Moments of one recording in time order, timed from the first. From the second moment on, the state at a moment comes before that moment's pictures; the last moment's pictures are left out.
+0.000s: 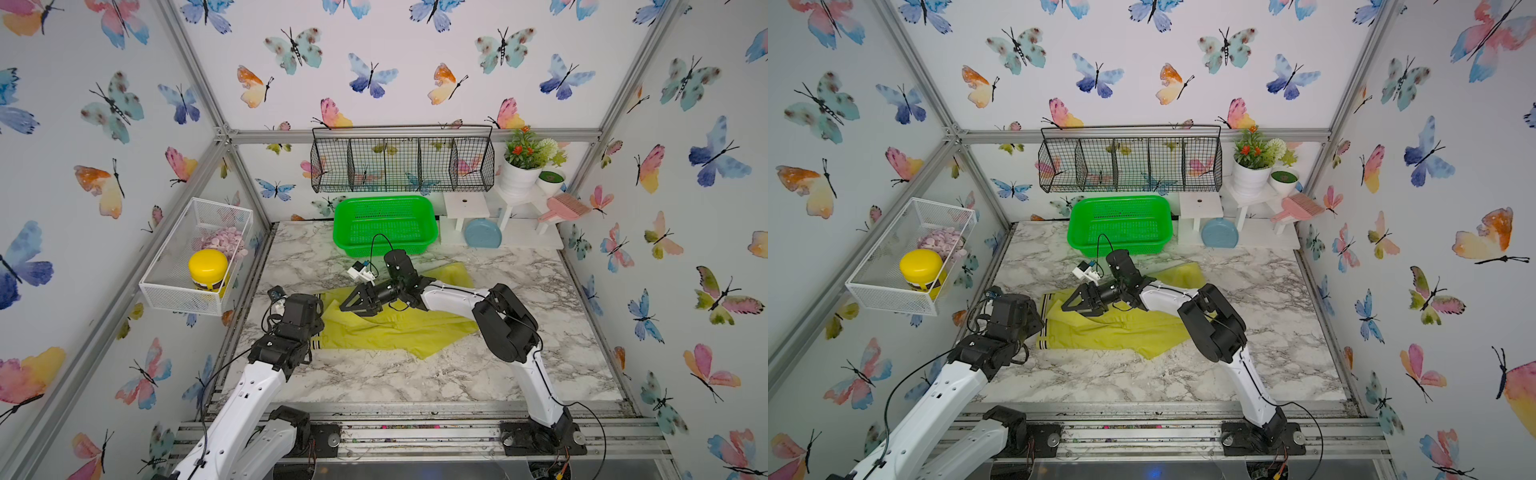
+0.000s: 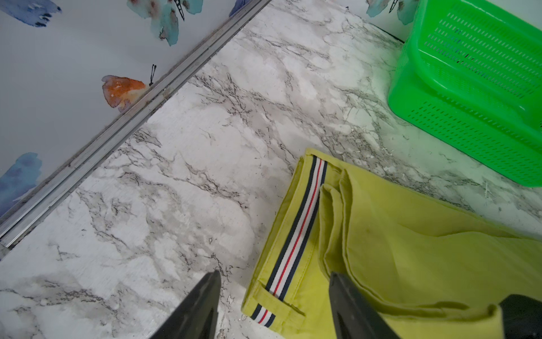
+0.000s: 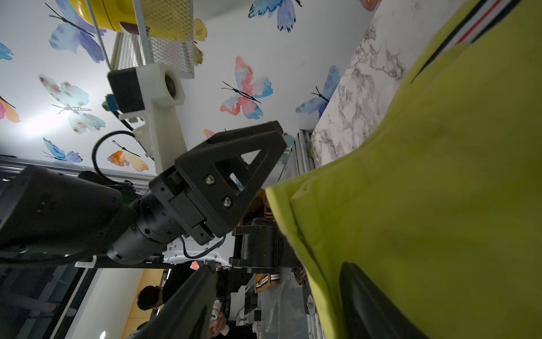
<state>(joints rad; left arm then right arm) -0.29 0.86 0.68 -0.64 -0.44 -0.69 0.84 2.26 1.62 0.24 -1.19 0.94</state>
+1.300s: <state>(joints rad) -0.23 0.98 0.79 -0.66 -0.12 -1.27 0.46 1.69 1.49 -0.60 -0.54 0.41</state>
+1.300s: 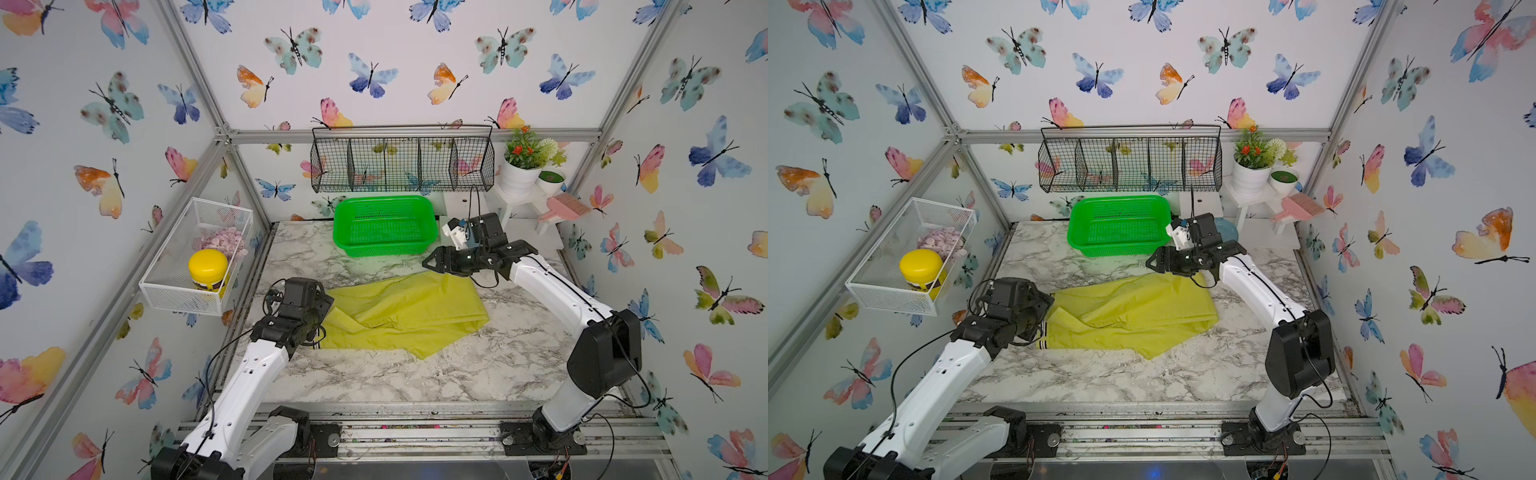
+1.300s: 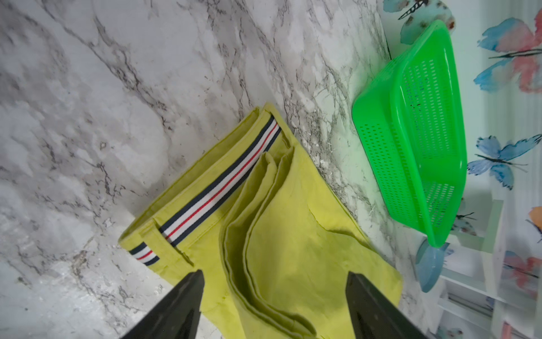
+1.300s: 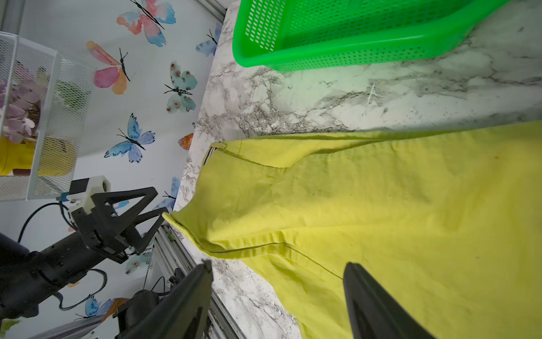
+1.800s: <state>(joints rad) -0.21 1.15 0.68 -0.47 0.06 -1.36 0.43 1.64 1.48 -0.64 -0.51 0.38</state>
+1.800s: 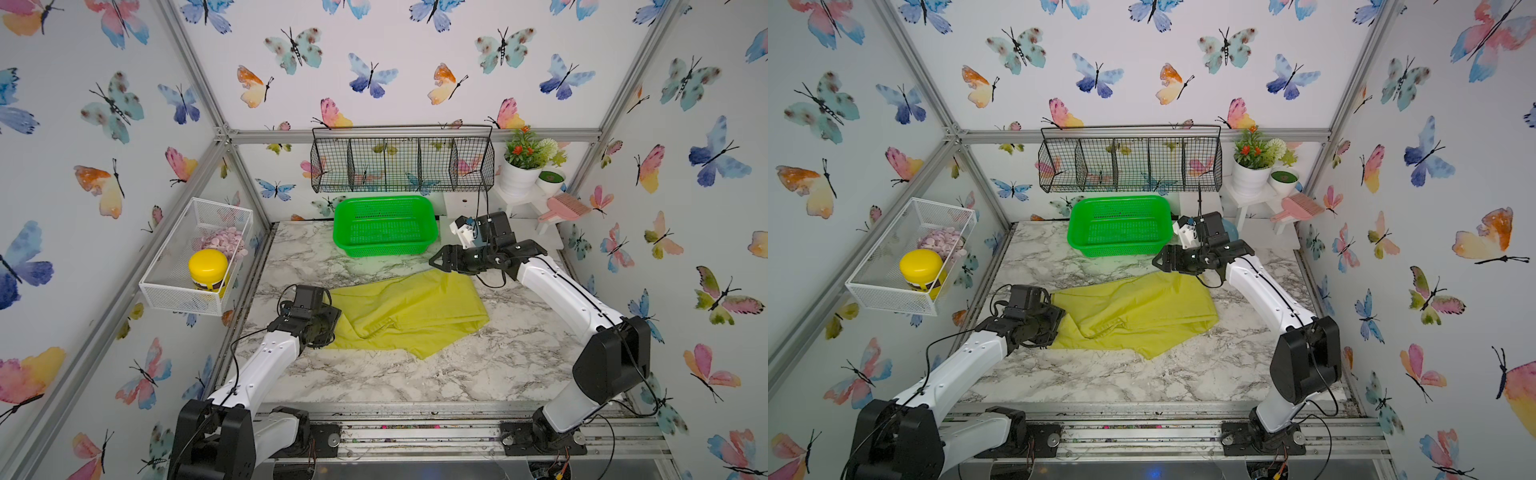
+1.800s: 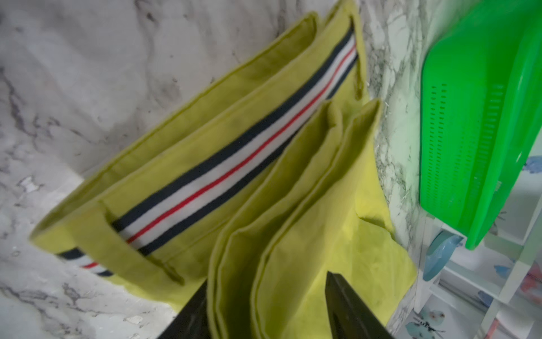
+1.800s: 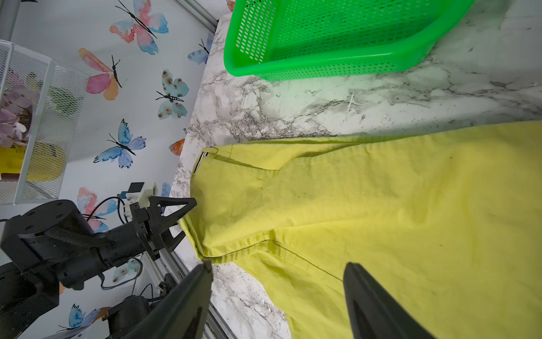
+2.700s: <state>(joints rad) -0.20 1.09 0.72 -0.58 -0.14 -1.01 0.41 1.63 1.40 -0.71 -0.49 0.31</state>
